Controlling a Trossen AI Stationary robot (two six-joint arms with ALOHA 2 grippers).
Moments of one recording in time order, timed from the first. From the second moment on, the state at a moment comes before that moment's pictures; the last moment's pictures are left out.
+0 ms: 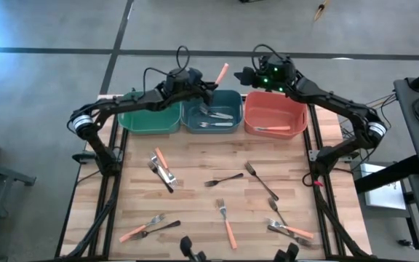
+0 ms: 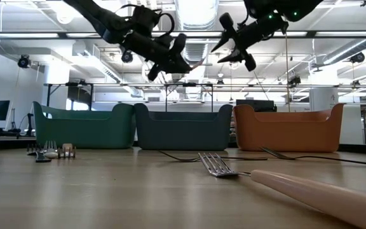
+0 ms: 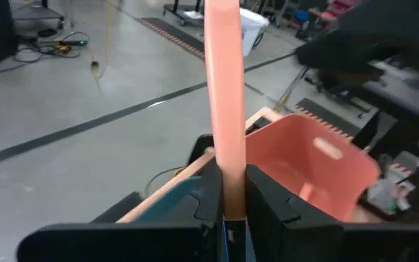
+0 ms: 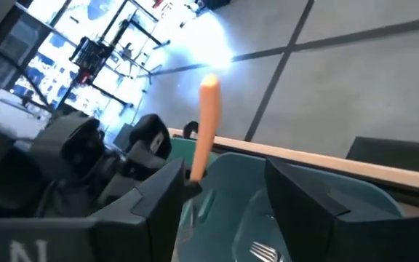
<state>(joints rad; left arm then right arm) 0.56 1.70 1.22 0.25 0.06 -0.30 -0.71 1.43 1.22 -0.09 -0.17 0.79</state>
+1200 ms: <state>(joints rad) 0.49 1.70 1.28 0.20 -0.02 -0.35 -0.66 1.48 1.22 0.04 -0.16 0.81</state>
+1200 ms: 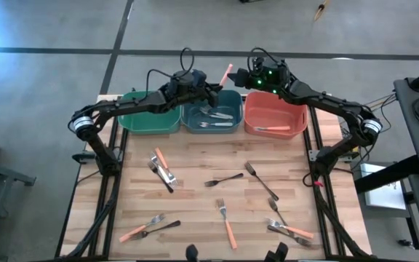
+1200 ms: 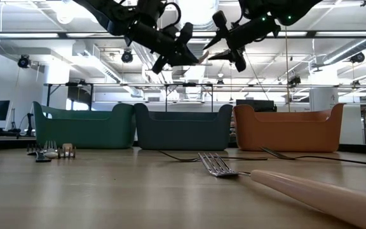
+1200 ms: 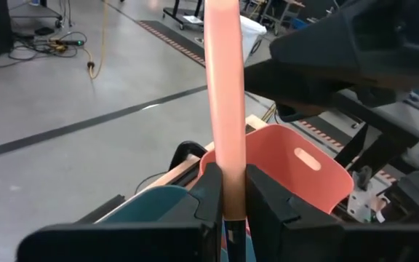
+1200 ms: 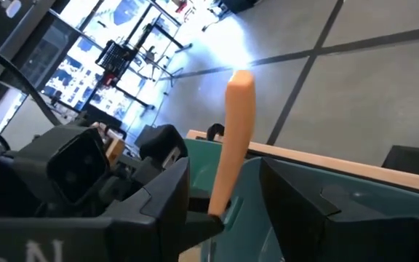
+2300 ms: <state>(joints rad) 0.45 1.70 1.28 0.20 -0.02 -0.35 -0.66 1.48 1.22 0.03 -0.16 0.79</state>
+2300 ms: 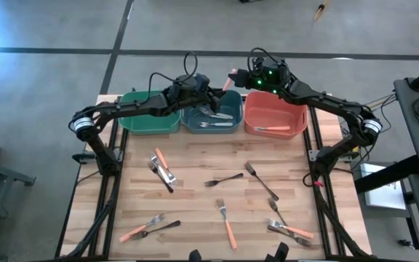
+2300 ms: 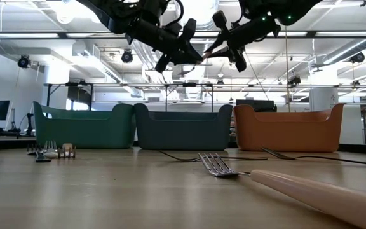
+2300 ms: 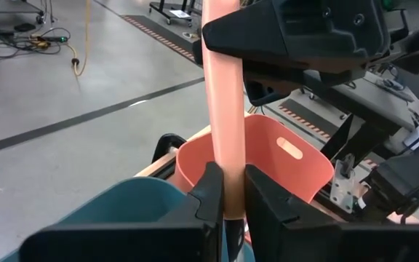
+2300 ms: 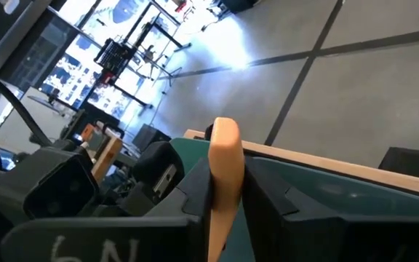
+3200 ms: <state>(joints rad) 0.45 1.70 1.28 0.16 0.19 -0.37 -0.73 1.45 1.60 -0.87 0.00 0.12</state>
